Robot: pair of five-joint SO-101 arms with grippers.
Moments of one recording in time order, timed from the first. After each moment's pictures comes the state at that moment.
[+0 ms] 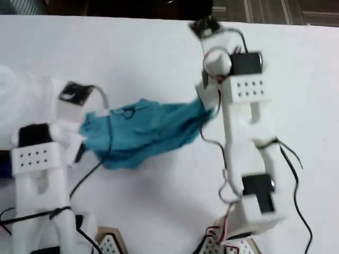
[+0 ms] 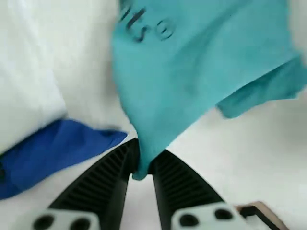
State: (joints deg) left arm -15.9 -36.2 36.5 85.9 -25.7; right arm -11.5 2.0 -17.3 99.4 22.5
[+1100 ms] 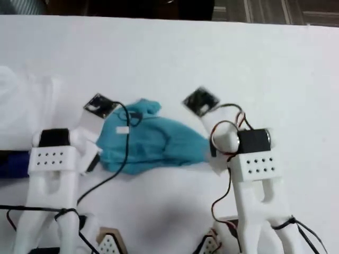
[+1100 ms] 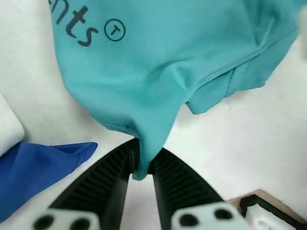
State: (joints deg) left arm -12.2 -36.2 46.8 80.4 -29.7; right arm -11.4 -38.1 35.3 82.2 32.0
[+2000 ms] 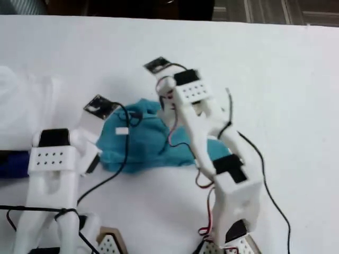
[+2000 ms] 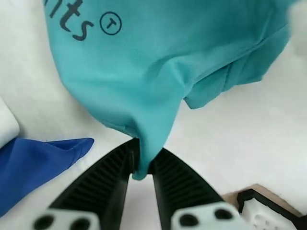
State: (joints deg) left arm -12.2 -36.2 46.8 81.8 -29.7; right arm -25.9 25.1 -13.9 86.2 15.8
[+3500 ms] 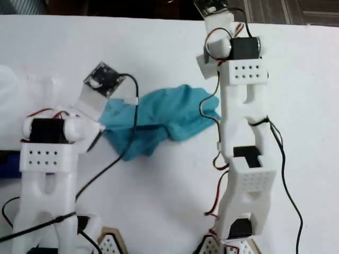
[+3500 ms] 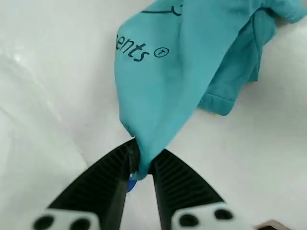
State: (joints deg) left arm -6.9 -36.2 28.8 84.3 -29.8; right arm -9.2 28.5 -53.0 94.9 21.4
